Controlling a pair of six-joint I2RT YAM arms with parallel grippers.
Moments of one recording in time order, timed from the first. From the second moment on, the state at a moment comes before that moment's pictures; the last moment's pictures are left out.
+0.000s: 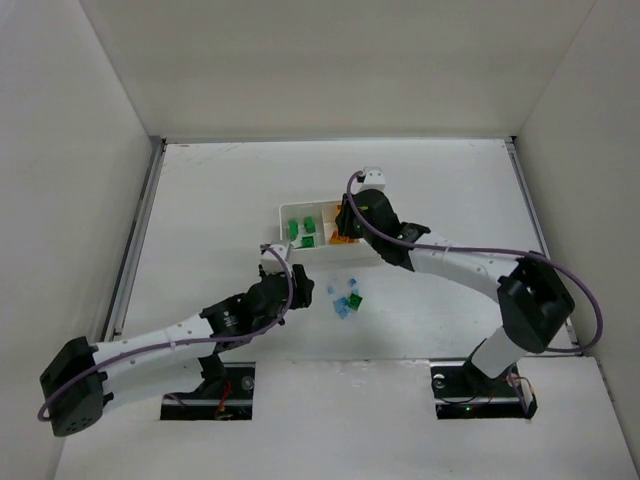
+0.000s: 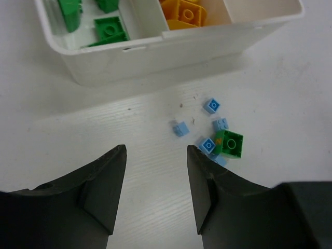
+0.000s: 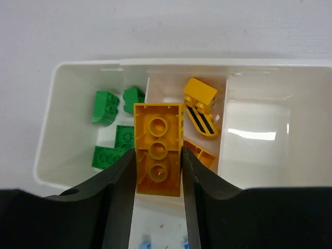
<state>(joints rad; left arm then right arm) -1.01 0.85 0.40 -0.05 -0.51 -0.64 0.78 1.57 1.07 0.01 0.35 0.50</state>
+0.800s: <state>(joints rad) -1.24 1.45 0.68 0.21 -0.47 -0.43 0.65 1.27 0.81 0.05 0.35 0.55</state>
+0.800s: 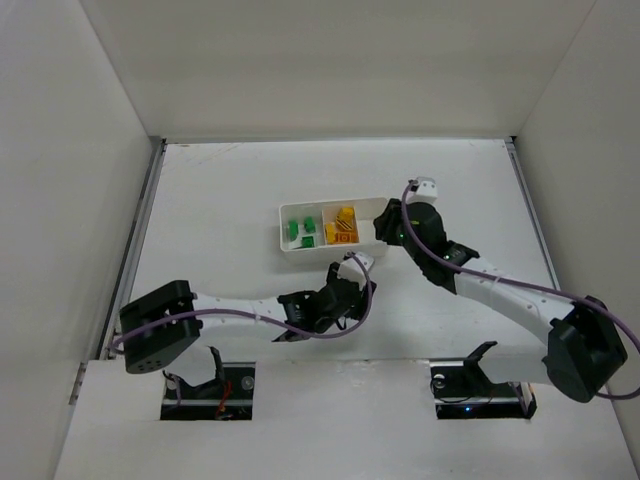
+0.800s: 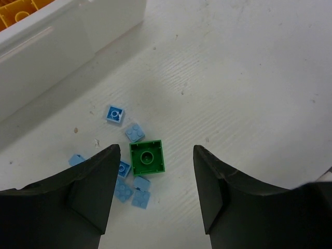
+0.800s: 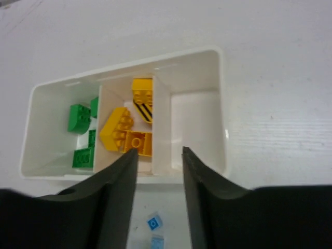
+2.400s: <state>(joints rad) -1.05 1.17 0.74 0.16 -0.52 -0.41 0.56 1.14 0.65 0.15 0.26 0.64</state>
